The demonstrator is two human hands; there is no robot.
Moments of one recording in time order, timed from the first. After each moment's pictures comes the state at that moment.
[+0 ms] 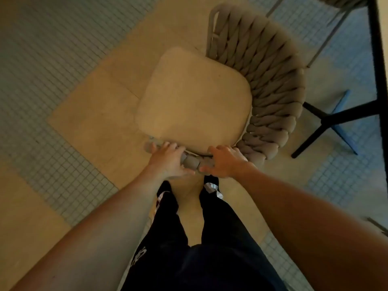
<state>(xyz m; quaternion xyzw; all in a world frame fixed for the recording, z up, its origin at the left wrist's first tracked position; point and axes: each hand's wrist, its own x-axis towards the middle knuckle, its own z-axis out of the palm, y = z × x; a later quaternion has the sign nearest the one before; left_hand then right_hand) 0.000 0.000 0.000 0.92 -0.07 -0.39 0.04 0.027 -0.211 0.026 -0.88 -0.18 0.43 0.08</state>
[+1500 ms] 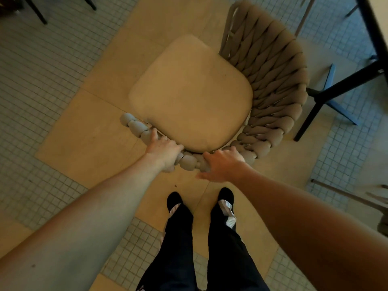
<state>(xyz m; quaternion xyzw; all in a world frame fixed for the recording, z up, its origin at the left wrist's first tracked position) 0.054 0.044 -0.007 0.88 -0.26 -0.37 -0.14 0.010 -0.153 0.003 -0.88 -0.17 0.44 0.00</state>
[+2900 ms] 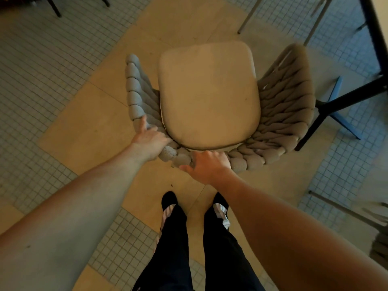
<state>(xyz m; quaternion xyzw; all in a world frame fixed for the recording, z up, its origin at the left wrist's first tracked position) 0.069 0.058 0.001 0.88 -0.26 -0.34 -0.20 0.006 -0.134 -0.001 -0.92 -0.11 0.38 0.07</state>
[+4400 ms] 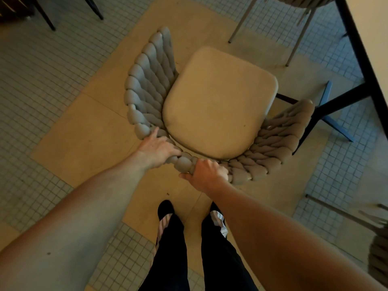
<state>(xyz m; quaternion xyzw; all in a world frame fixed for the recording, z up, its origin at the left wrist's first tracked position) 0.074 0.019 0.006 0.87 -0.34 -0.31 -0.17 0.002 -0.147 -0.003 -0.91 0.03 0.41 0.11</state>
